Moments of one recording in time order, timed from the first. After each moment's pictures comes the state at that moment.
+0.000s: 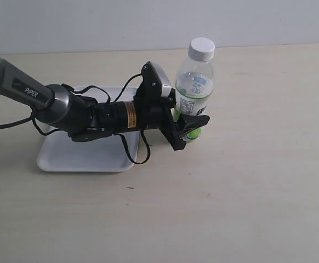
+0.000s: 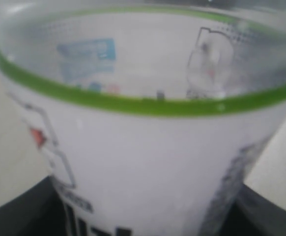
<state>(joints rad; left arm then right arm) -0.56 2.38 -1.26 0.87 -0.97 -0.34 -0.32 0.48 -0.82 -0.08 0.16 0.43</state>
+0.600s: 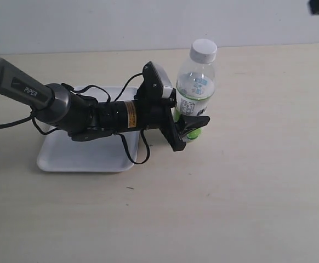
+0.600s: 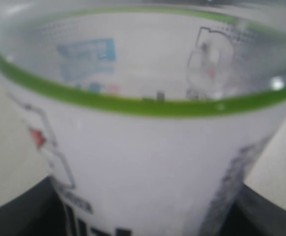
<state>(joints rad) -0.56 2.38 -1.27 0.88 -0.97 -0.31 -0.01 1.51 -1.51 0.22 1.21 -0.09</state>
